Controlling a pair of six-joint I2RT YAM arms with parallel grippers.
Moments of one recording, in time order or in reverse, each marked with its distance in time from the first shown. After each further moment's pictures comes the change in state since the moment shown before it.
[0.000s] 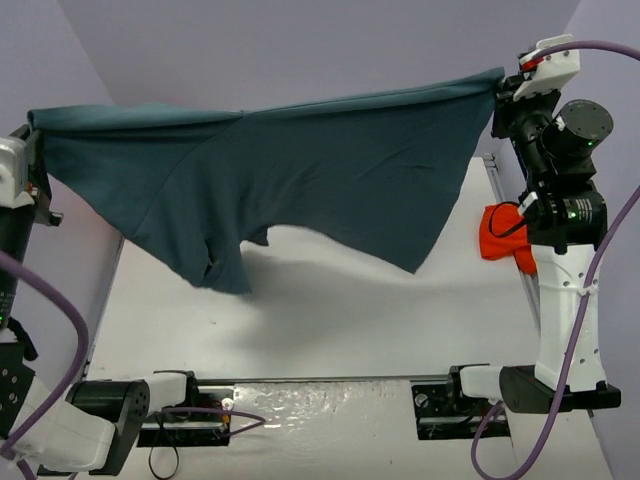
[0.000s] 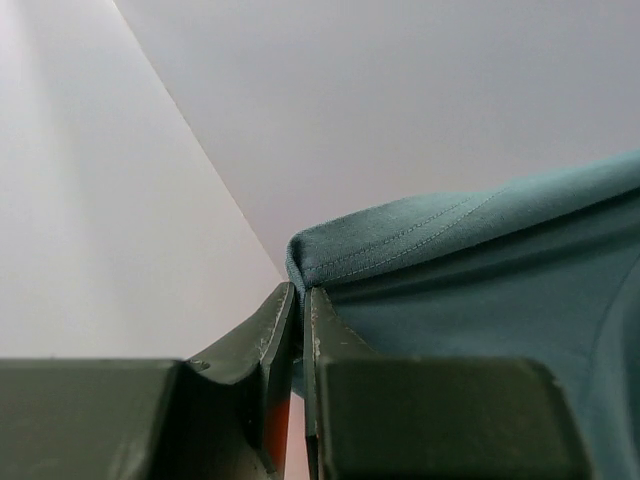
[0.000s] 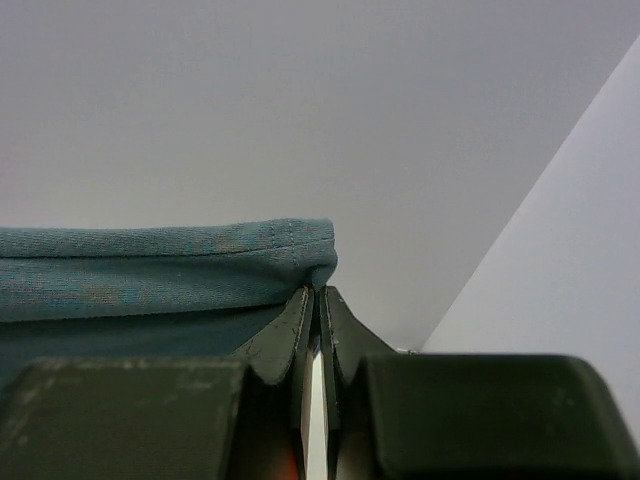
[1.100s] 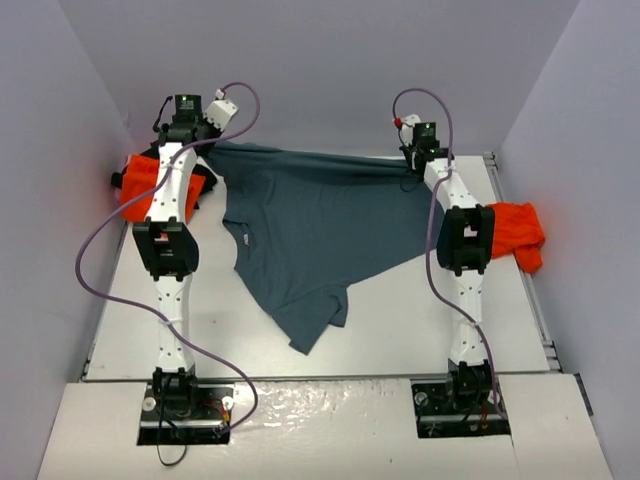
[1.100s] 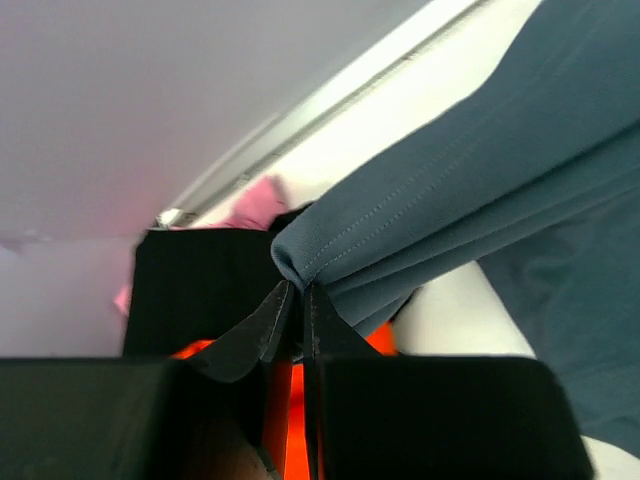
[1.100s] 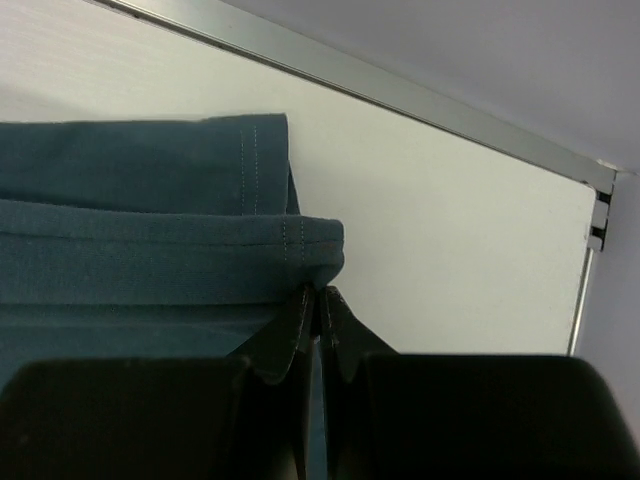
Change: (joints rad) left arm -0.007 1.185 -0.052 0.276 -0.057 0.244; right arm 0.015 1.239 0.414 -0.017 0.205 -0.168
